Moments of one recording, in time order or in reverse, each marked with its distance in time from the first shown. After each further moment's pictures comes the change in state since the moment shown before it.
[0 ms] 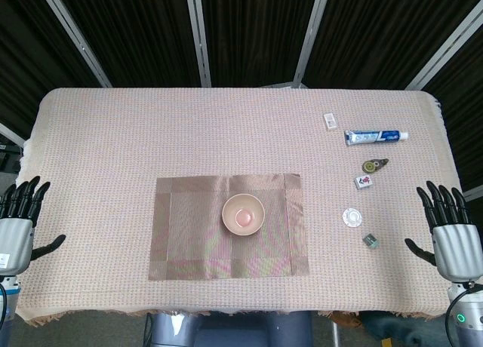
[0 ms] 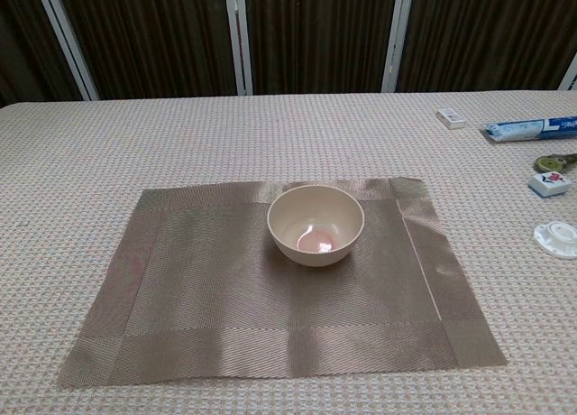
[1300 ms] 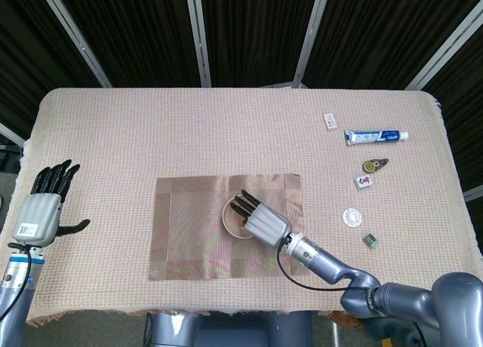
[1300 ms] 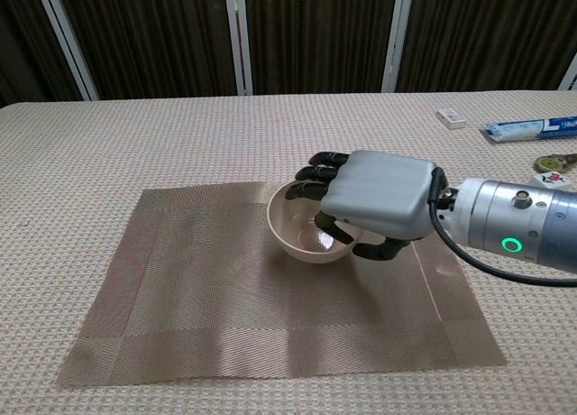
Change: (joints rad) left arm -0.149 0.035 -0.074 -0.122 -0.181 -0.233 0.036; right arm 0.636 -0.418 0.070 0.120 -0.098 -0.797 -0.477
